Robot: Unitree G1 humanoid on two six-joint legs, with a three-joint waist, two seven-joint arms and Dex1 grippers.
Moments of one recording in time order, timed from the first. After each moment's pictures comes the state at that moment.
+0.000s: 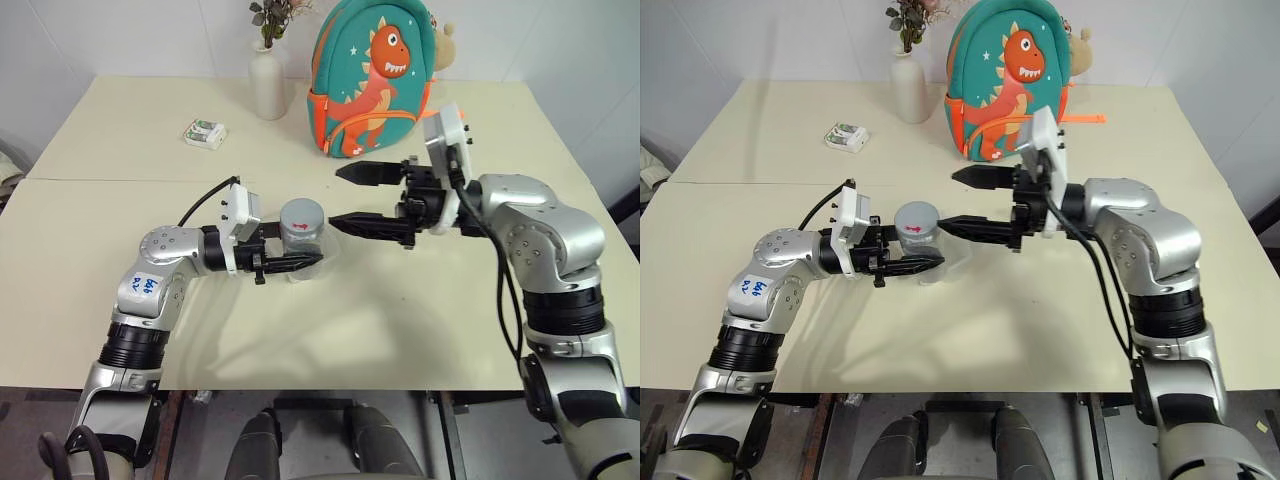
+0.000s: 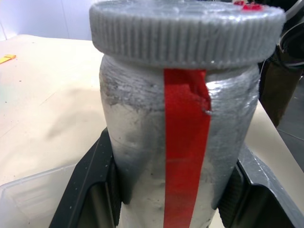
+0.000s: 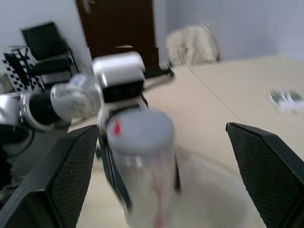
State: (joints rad) left arm -0.60 0.51 -0.04 0.04 -0.45 0.32 -1.12; right arm -0.87 -0.47 0.05 -0.10 0.64 0.70 1.04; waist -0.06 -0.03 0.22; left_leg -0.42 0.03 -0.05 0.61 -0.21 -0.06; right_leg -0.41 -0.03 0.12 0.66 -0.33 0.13
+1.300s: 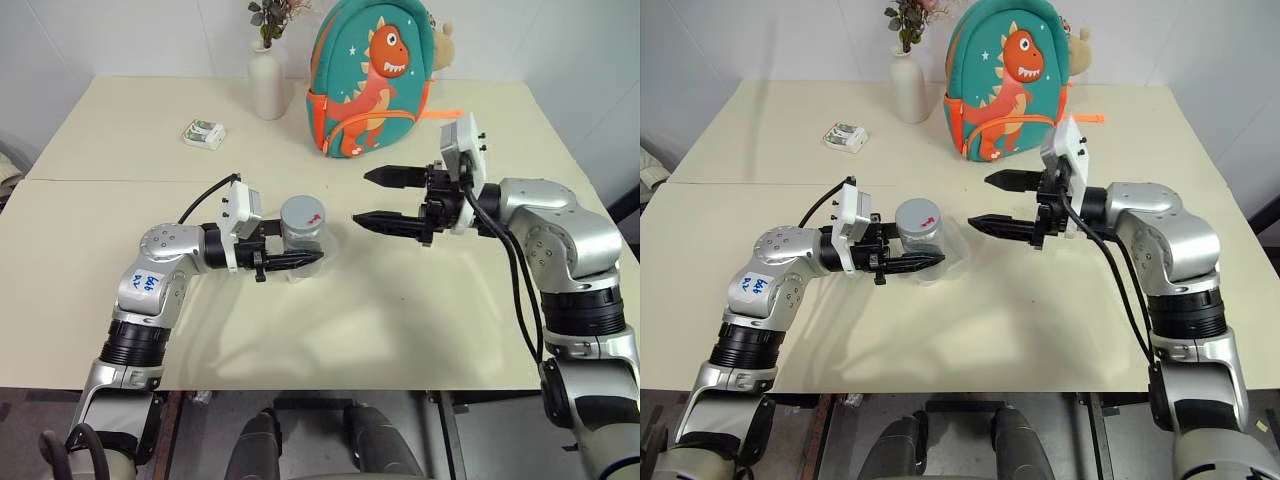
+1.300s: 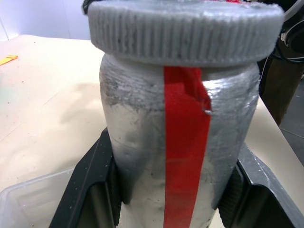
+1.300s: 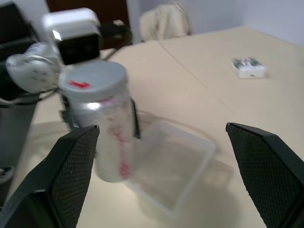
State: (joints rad) left arm -0.62 0.51 -0.03 0.05 -0.43 0.32 -1.12; right arm -0.81 -0.60 0.01 -0.04 0.61 0.68 1.10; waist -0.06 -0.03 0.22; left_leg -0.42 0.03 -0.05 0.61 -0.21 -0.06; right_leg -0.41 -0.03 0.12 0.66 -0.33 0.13
